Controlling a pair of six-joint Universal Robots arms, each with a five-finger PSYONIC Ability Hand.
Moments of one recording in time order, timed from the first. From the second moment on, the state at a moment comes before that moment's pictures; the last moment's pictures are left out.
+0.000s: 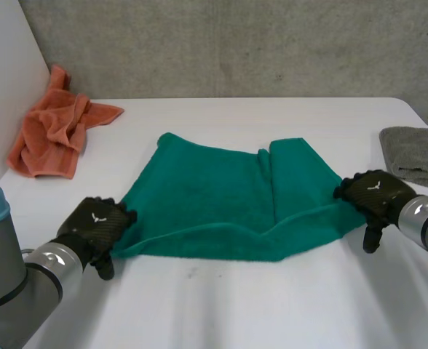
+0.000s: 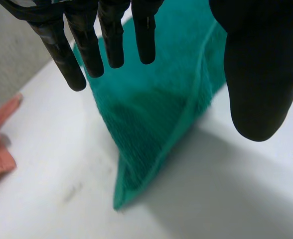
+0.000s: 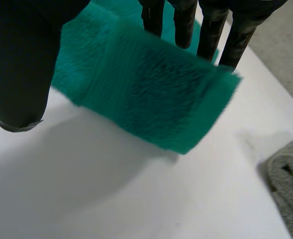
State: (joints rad) left arm 4.40 -1.75 -1.97 3.23 -1.47 3.67; right arm 1.65 -1.17 1.62 0.14 1.25 2.38; left_hand 0.36 0.35 0.35 0.35 0.18; right_hand 0.20 0.22 0.22 0.23 0.07
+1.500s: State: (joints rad) left arm 4.42 -2.14 -1.12 3.25 -1.49 3.80; right arm 1.77 -0.95 0.85 0.19 1.43 2.37; left_hand 1.15 1.20 1.19 1.20 0.97; right_hand 0.98 1.17 1.18 1.19 0.99
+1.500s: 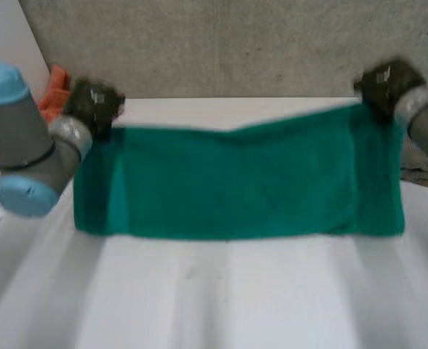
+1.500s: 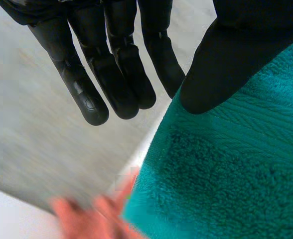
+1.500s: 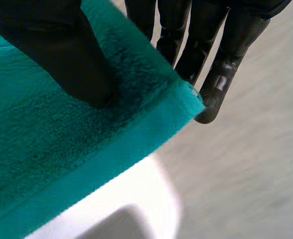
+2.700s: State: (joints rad) left arm 4.48 -1.53 -2.01 3.03 -1.47 4.10; right arm 1.54 -1.36 1.65 0.46 1.30 2.06; left_hand 1.15 1.20 1.19 1.20 0.97; right_hand 0.99 1.17 1.18 1.19 0.99
